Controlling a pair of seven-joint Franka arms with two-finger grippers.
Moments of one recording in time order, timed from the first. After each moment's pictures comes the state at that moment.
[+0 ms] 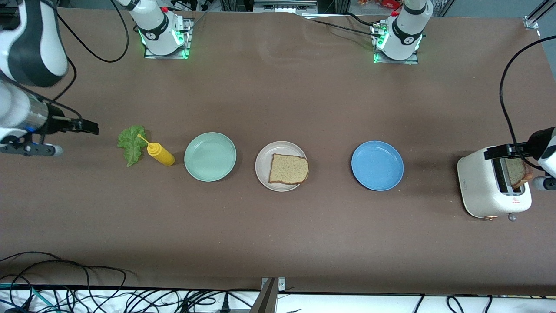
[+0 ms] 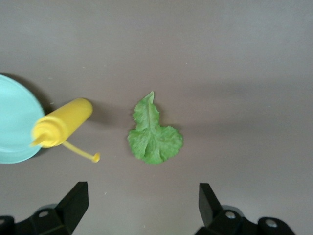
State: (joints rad) left arm 0.13 0.44 -0.01 -1.20 0.05 1.45 0.03; right arm -0.01 0.19 -0.05 -1.81 -0.05 1.81 0.01
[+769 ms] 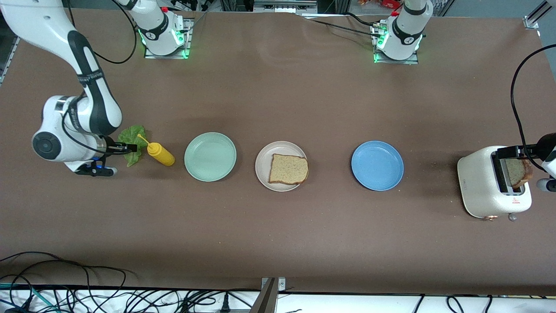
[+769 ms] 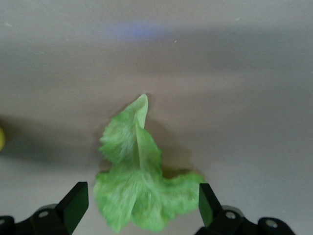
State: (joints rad) left arm 0.15 0.47 -0.01 -1.21 0.12 1.46 0.11; right arm -0.01 0.50 -0.06 -1.95 -0.05 2.11 0.01
